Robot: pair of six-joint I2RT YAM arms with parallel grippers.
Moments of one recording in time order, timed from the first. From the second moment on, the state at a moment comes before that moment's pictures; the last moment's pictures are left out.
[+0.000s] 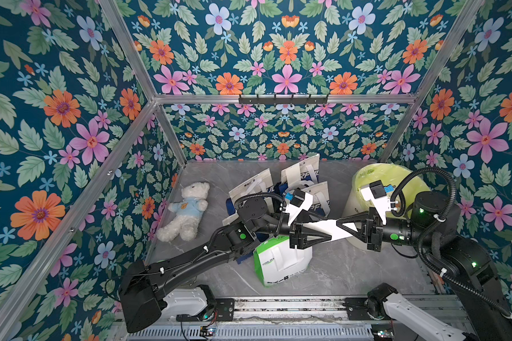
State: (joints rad) left arm -1.02 1.24 1.00 0.47 0.77 -0.39; right arm 0.46 0.80 1.35 -0.88 -0.76 0.29
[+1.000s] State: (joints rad) left arm -1.02 1.23 0.97 0.55 0.68 -0.42; right arm 0.46 0.79 1.35 -0.88 -0.75 0.29
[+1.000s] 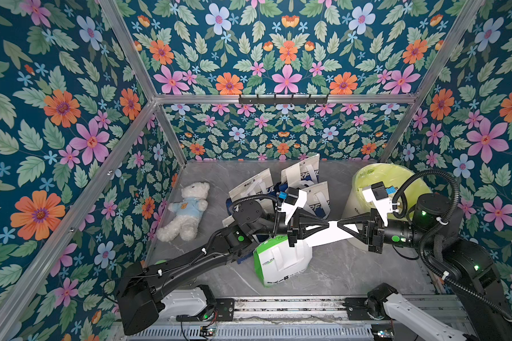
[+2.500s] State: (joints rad) left arm -1.02 1.23 1.00 0.46 0.63 -0.39; right arm 0.46 0.86 1.36 -0.86 -0.81 0.29
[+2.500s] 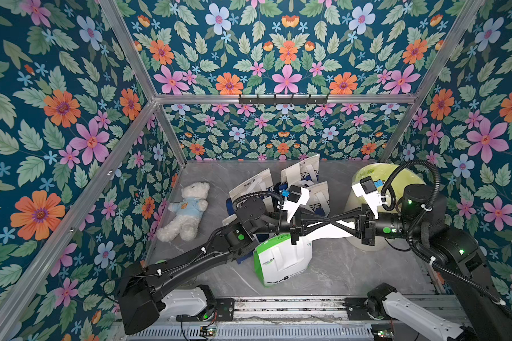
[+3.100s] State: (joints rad) left arm -1.03 1.16 0.90 0.58 0.47 -0.31; right arm 0.47 0.90 1.34 -0.97 -0.46 0.44
